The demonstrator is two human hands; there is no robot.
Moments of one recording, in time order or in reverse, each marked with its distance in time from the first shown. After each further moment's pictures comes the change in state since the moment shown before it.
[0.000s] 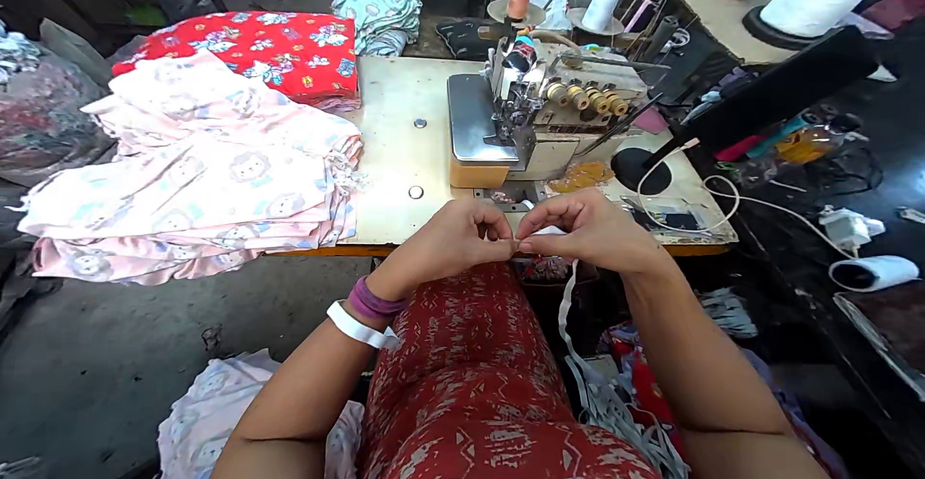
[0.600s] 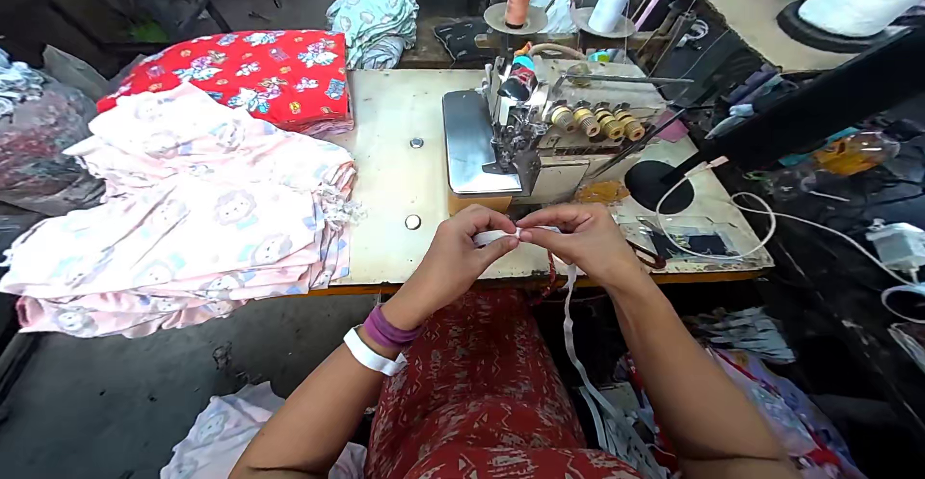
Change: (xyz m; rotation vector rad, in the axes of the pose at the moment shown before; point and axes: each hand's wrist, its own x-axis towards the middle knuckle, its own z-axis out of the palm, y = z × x) left_hand 0.042 -0.039 0.006 -0.084 0.253 0.004; right_hand 0.037 0.047 -0.014 0.089 0.356 0.055
